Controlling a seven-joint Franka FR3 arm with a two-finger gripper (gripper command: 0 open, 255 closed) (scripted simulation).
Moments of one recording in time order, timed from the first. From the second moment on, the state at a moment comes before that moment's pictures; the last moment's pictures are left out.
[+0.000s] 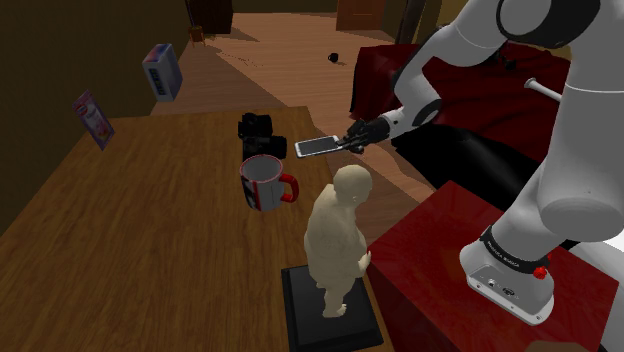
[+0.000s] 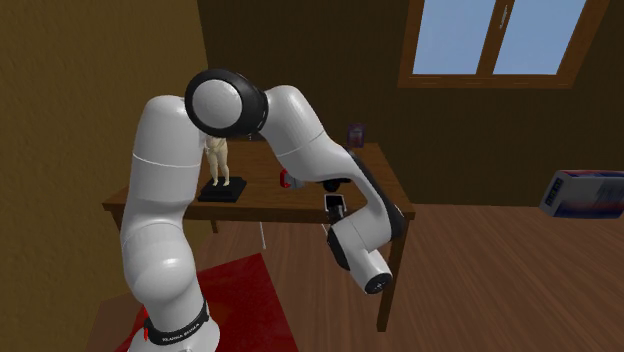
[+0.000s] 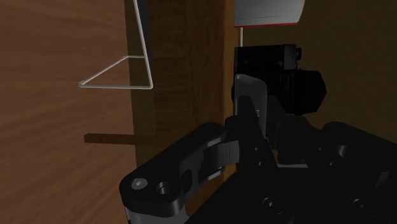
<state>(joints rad) 0.23 0.36 -0.51 -2.38 1.54 1.49 -1.10</state>
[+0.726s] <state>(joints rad) 0.25 0.19 -0.54 -2.41 1.50 1.54 -0.98</state>
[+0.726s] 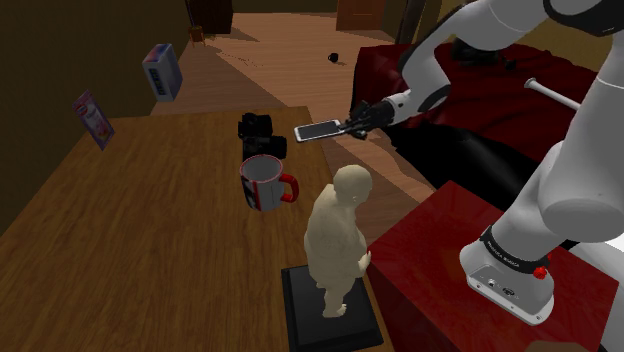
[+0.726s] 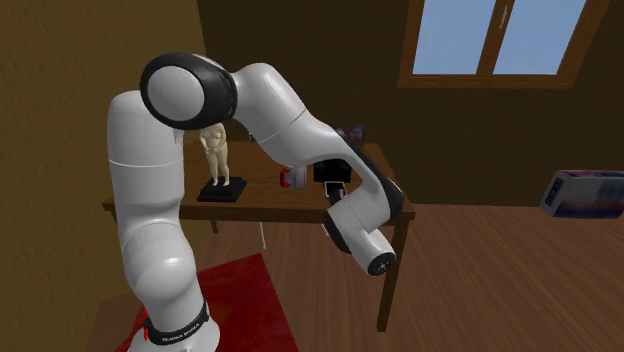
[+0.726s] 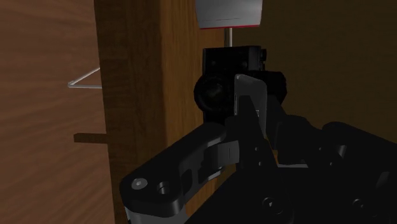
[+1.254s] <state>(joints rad) 0.26 0.08 -0.55 -2.42 1.46 1.57 -0.89</state>
